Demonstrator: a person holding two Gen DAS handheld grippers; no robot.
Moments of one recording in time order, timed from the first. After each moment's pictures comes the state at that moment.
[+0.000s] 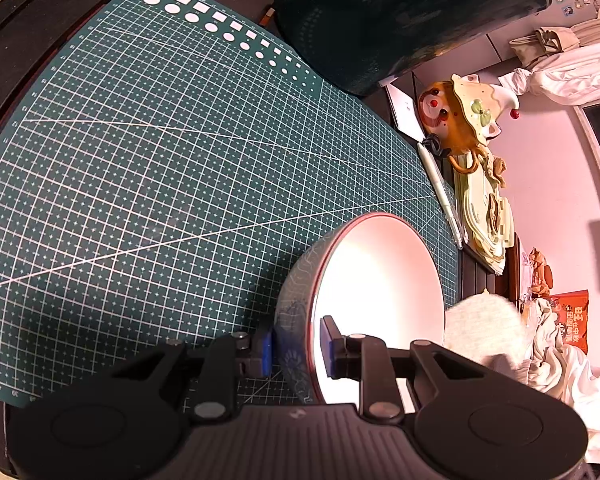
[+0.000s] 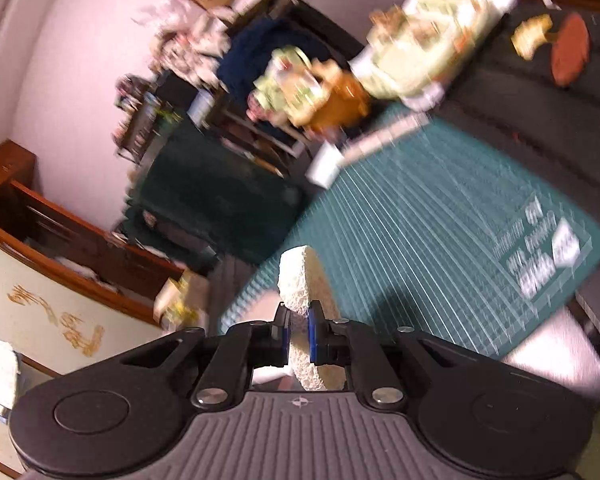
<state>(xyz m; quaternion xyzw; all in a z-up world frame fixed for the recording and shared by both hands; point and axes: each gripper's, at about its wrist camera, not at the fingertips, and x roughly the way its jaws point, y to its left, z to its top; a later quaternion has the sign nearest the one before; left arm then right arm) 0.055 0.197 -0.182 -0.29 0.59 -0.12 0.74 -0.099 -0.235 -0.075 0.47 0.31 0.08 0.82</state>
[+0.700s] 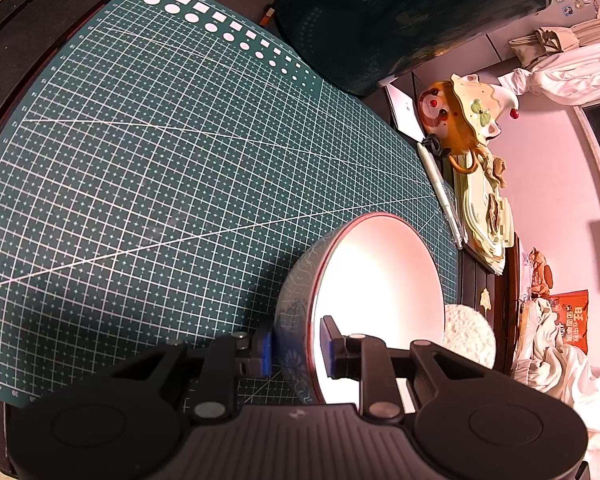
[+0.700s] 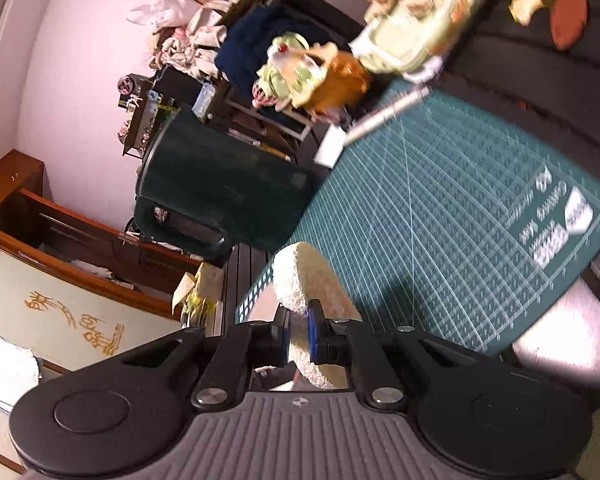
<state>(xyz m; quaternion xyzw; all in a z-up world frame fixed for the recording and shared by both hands) 0.057 0.199 -0.184 -0.29 0.59 -0.12 0.74 -0.094 -0.229 -0.098 0.51 0.35 0.09 0.78</state>
